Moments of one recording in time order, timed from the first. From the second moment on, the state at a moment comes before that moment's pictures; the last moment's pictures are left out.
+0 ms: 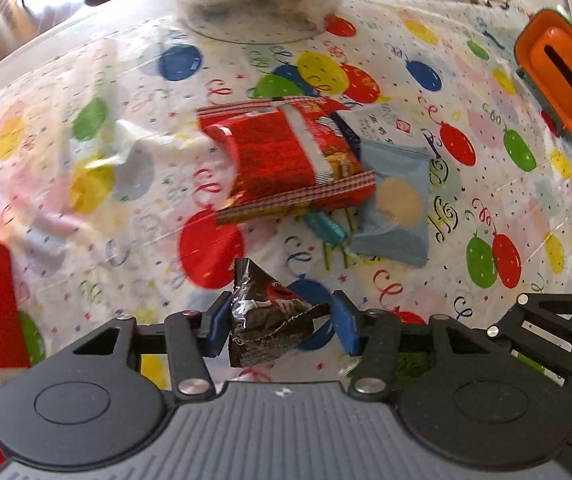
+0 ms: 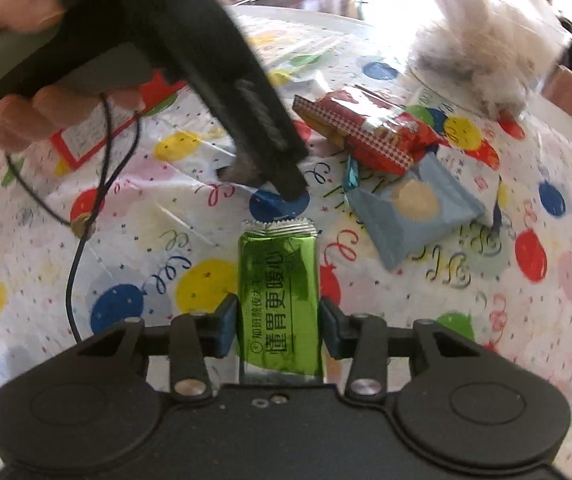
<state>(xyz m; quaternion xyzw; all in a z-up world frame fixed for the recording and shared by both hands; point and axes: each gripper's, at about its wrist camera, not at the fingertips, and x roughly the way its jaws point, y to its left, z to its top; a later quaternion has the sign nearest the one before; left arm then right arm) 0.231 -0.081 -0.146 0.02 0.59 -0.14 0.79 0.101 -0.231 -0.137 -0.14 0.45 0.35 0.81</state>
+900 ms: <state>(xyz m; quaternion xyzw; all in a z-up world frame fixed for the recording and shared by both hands) 0.137 0.025 -0.030 -0.01 0.47 -0.14 0.87 0.071 -0.177 -0.031 -0.05 0.41 0.28 0.87</state>
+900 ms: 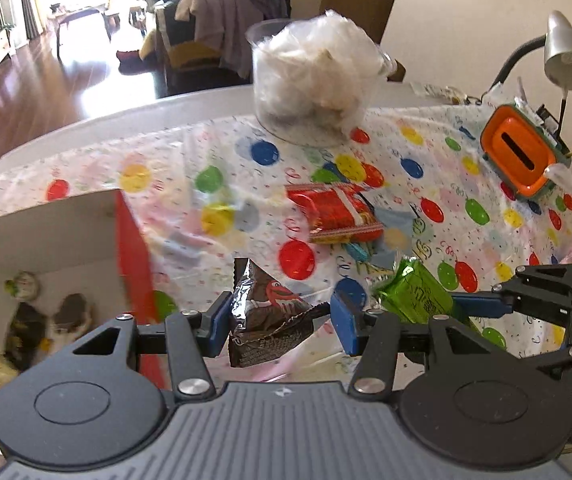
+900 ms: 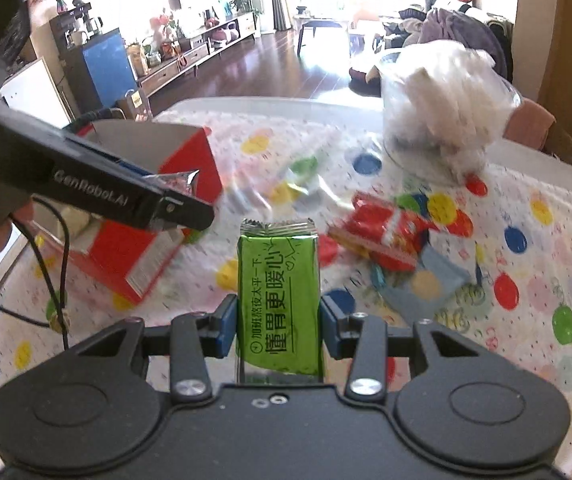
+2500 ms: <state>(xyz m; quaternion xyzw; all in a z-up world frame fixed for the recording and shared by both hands) 0.178 0.270 -0.070 -0.02 0.55 0.01 0.83 0.150 0.112 -0.059 -0.15 0.47 0.30 0.82</state>
